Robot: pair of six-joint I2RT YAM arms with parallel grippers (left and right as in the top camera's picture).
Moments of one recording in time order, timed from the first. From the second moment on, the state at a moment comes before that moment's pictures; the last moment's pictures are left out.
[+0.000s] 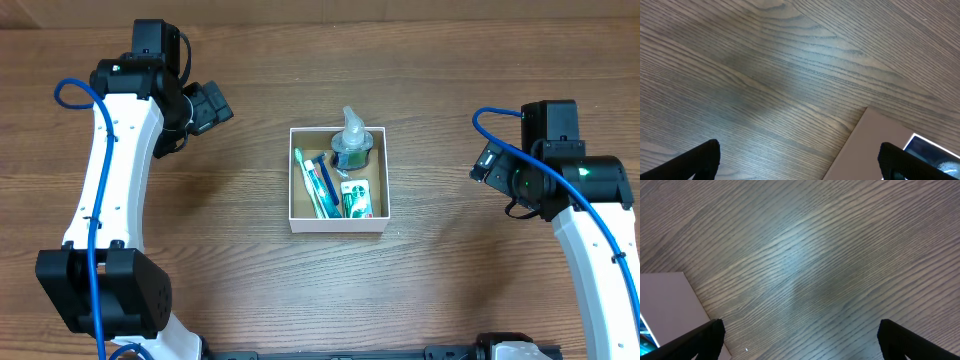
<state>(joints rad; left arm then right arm) -0.01 1.81 1.73 -1.20 0.04 -0.55 0.01 1.29 1.24 -1.14 0.17 0.54</state>
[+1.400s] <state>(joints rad) -0.01 1.81 1.73 -1.20 0.04 -0.55 0.20 0.11 0.77 -0.63 0.20 0.54</state>
